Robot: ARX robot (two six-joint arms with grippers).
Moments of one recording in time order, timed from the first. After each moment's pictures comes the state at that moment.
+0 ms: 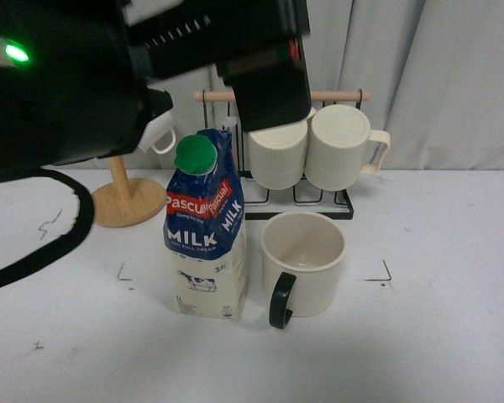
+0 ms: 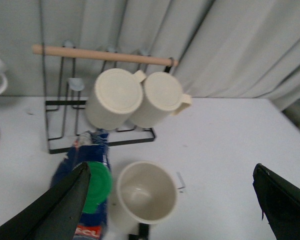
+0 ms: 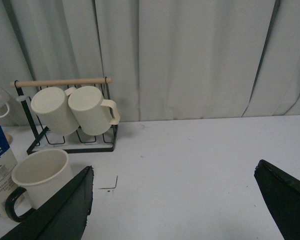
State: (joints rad) left arm -0.53 1.36 0.63 0.53 -0.07 -0.37; right arm 0.00 0.00 0.01 0.00 0.00 0.00
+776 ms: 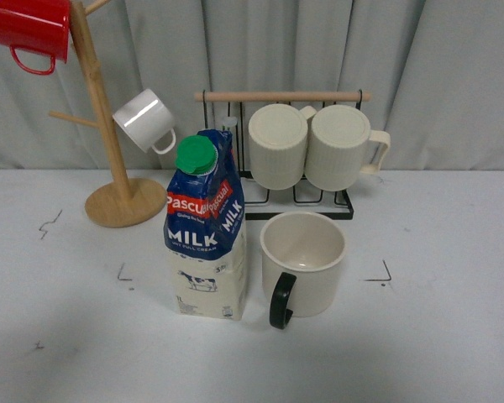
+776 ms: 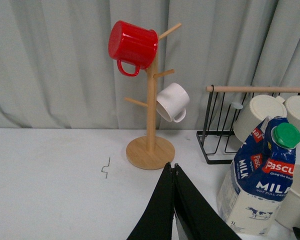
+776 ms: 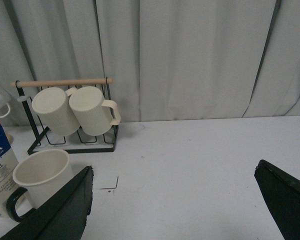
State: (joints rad) left arm -0.19 0.43 0.06 0.38 -0.19 -0.02; right arm 0.00 0.00 0.01 0.00 0.00 0.00
